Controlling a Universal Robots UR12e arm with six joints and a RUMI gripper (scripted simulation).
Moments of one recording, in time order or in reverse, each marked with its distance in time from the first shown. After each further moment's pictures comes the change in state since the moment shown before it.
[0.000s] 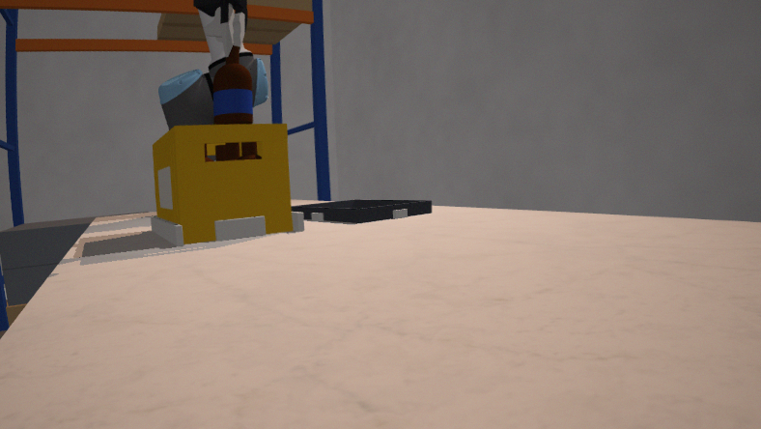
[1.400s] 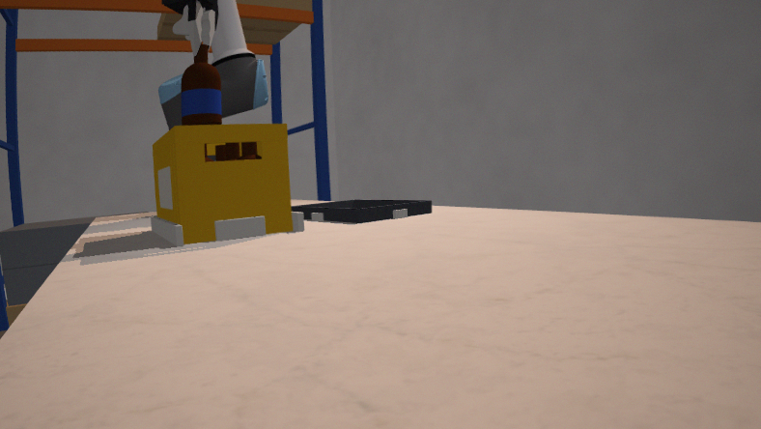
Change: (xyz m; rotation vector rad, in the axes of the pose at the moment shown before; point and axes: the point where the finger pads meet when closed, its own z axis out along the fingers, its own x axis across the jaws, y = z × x) arm 0.043 0.044 0.000 0.000 0.000 0.000
